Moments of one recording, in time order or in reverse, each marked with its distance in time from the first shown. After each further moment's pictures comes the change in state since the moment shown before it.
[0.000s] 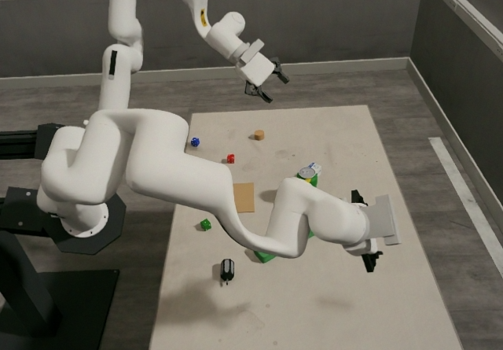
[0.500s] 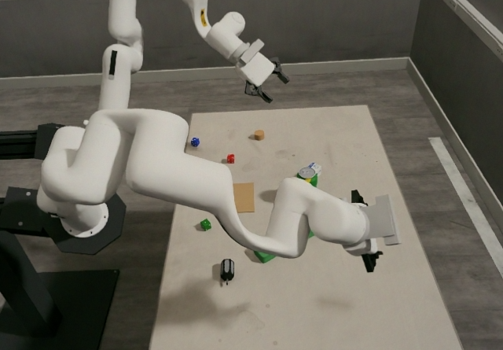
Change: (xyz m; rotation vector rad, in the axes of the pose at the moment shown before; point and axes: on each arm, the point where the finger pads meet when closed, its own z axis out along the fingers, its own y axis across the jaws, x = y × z) left arm 0.000 0.000 0.000 0.000 0.000 0.000; right arm 0.000 0.000 0.000 0.000 0.000 0.000
